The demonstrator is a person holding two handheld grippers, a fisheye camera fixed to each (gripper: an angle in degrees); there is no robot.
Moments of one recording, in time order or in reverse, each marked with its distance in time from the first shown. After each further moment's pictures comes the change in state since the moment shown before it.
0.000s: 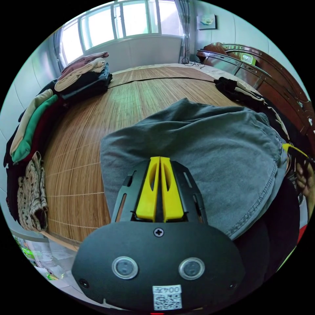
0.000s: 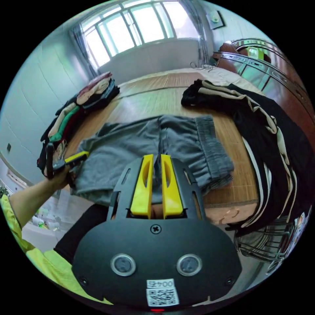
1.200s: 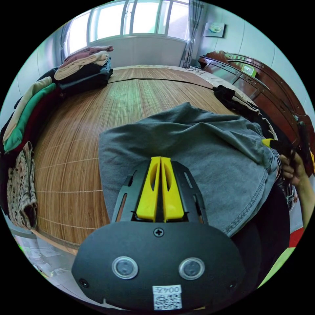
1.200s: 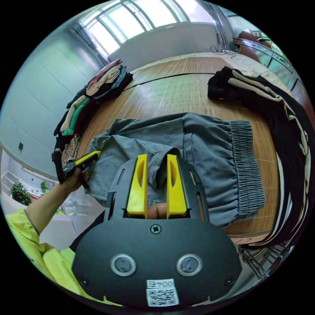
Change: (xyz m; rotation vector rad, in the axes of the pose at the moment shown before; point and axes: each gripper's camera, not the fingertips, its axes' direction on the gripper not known) left arm -0.031 0.010 0.006 0.009 0.108 -0.070; right arm 0.035 -0.098 0.089 -0.177 -0.172 -0.032
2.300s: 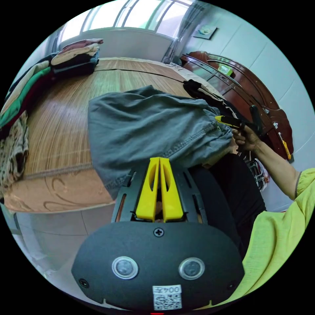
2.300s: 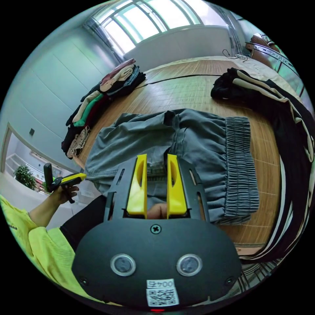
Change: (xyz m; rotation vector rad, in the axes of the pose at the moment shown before) left arm 0.052 0.151 -0.053 -0.057 0.247 -0.017; right arm 0.075 0.024 0.004 0.012 -0.087 -0.109
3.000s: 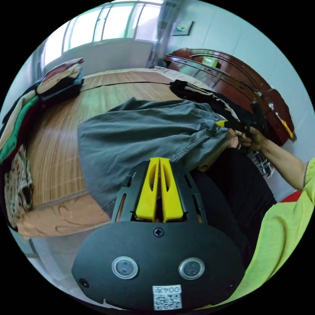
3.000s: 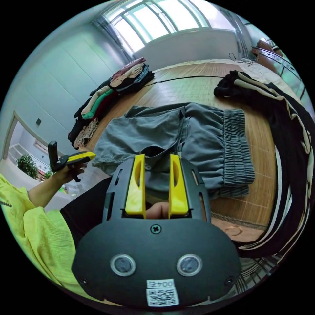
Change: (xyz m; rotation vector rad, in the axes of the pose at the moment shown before) left arm 0.059 0.011 0.041 0.041 -0.049 0.184; right arm -0.015 0.050 -0.026 0.003 -0.026 -0.067
